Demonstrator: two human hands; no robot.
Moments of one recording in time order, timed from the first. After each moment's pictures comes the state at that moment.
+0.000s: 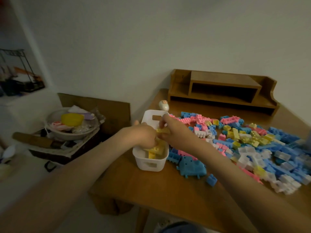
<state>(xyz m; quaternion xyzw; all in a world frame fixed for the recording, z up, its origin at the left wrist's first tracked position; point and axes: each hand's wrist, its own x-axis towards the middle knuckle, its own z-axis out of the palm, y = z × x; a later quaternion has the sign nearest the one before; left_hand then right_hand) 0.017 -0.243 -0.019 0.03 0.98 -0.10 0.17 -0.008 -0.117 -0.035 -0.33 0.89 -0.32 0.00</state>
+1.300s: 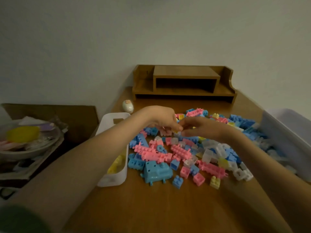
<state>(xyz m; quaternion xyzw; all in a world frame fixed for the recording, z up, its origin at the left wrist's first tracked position) -0.078 -0.120 -0.001 0.12 0.92 0.29 0.24 -0.063 0.046 -0.030 -0.22 0.89 -0.35 0.16</state>
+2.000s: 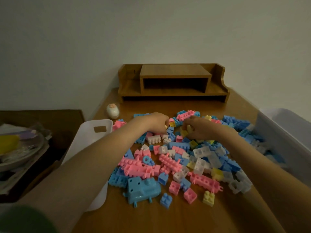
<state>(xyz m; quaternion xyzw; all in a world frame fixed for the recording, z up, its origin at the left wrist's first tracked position) -0.141 -0.100 -0.037 0.18 0.97 0.06 0.15 -0.133 0.080 -0.062 -0.16 0.98 -0.07 0.08</state>
